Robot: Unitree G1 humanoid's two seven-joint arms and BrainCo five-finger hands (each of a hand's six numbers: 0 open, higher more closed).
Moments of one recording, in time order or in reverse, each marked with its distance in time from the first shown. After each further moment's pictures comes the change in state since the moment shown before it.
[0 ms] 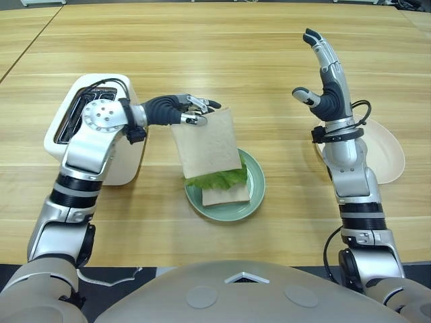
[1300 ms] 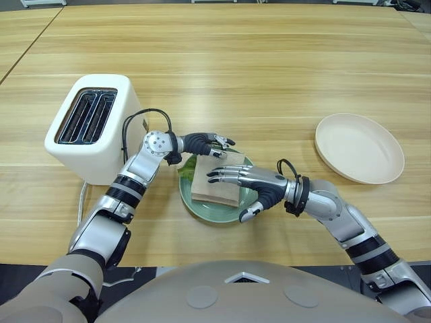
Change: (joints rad) left arm 0.012 -0.221 -0.170 0.480 0.246 -0.374 0.079; right arm 0.262 -0.210 0.458 -0.121 0.113 -0.174 0.650
